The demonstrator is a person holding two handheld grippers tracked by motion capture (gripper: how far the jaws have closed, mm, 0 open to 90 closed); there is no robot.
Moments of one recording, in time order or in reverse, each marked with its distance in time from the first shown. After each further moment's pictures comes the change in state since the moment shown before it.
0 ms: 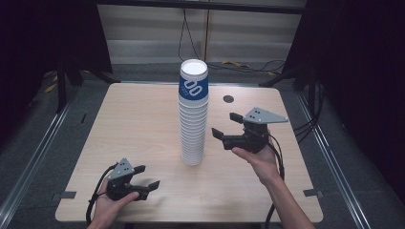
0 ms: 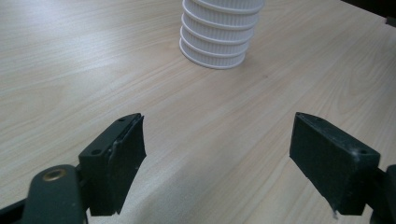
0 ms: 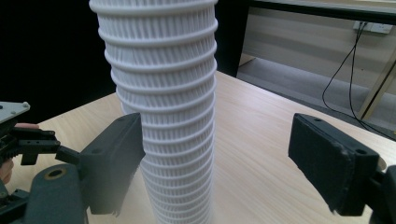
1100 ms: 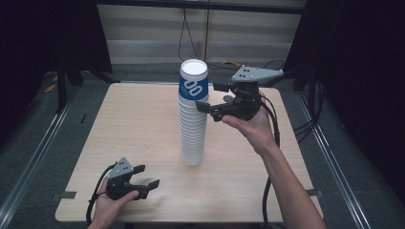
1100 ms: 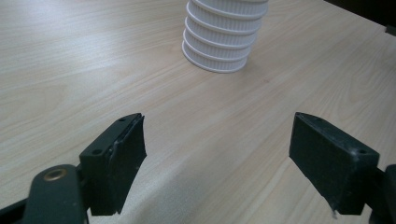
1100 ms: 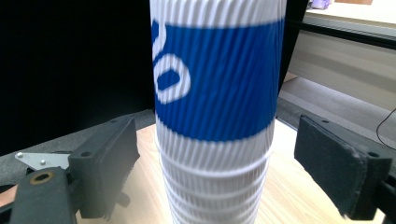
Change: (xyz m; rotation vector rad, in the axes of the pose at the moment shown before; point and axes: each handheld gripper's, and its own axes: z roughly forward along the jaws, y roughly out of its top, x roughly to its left) left arm 0.001 0.001 0.000 -0.003 -0.001 -0.018; right arm 0.006 0.101 0.015 -0.008 0.201 -0.048
